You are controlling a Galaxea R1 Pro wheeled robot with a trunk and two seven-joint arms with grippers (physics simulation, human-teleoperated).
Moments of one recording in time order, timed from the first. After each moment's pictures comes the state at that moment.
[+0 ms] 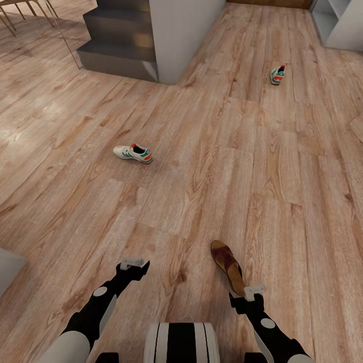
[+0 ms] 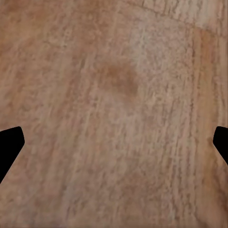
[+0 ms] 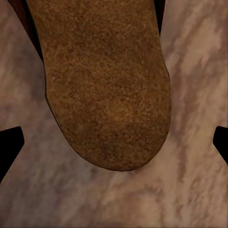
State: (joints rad) left arm -0.57 -0.03 0.14 -0.60 -0.09 -0.12 -0.31; right arm -0.52 -0.03 0.00 -0.36 0.12 -0.21 -0.01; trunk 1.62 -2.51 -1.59
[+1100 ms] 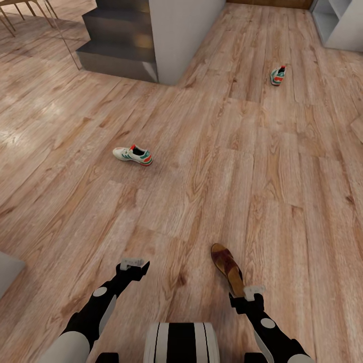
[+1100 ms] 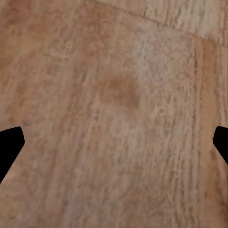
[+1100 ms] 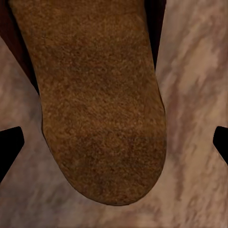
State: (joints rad) left arm -0.57 -0.03 0.14 -0.60 -0.09 -0.12 -0.31; right arm -0.52 -0.03 0.00 -0.36 0.12 -0.21 -0.01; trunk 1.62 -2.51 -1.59
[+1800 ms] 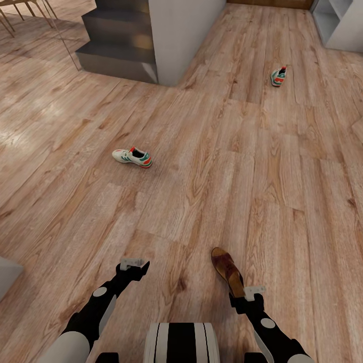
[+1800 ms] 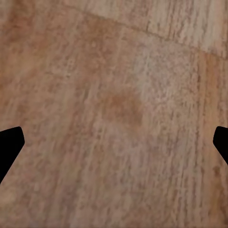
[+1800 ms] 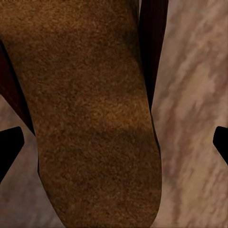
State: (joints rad) left arm -0.57 -0.03 0.14 -0.60 -0.09 -0.12 -0.31; right arm -0.52 -0.03 0.00 -0.36 0.12 -0.21 0.00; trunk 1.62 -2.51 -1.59
